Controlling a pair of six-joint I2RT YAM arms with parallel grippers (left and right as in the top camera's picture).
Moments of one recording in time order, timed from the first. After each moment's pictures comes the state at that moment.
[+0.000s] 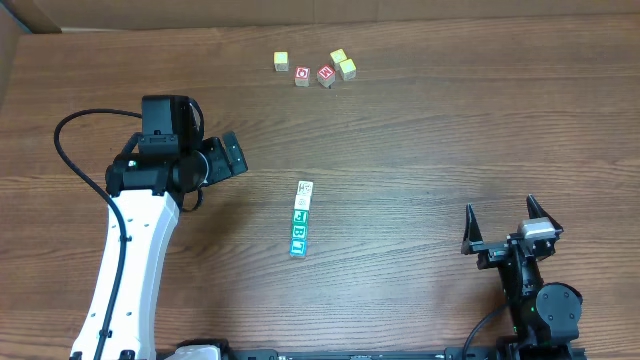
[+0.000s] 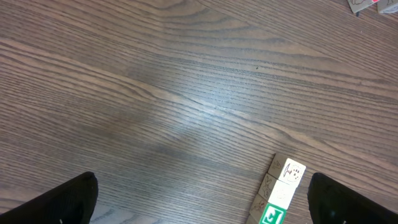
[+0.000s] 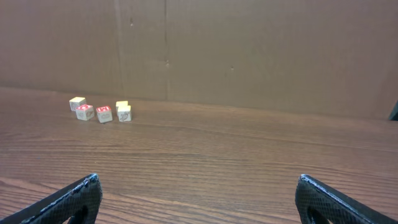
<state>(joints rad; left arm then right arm) 0.01 1.39 1.19 -0.89 0.02 -0.35 0.08 0.01 0.02 -0.03 -0.04 -0.04</state>
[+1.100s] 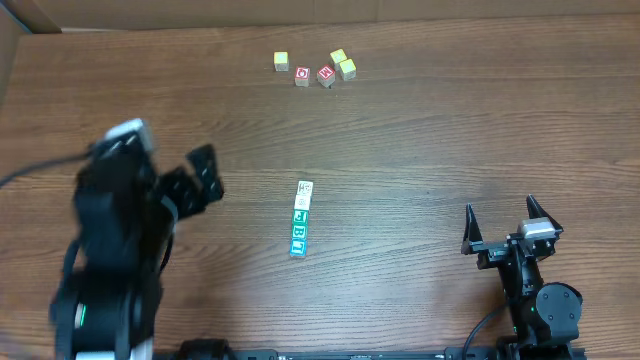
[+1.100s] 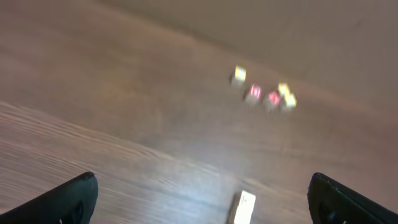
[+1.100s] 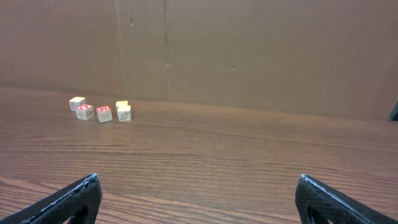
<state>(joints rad) 0.01 0.85 1.19 -0.90 -0.05 -0.35 0.08 0.01 0.02 -0.03 -0.04 -0.04</state>
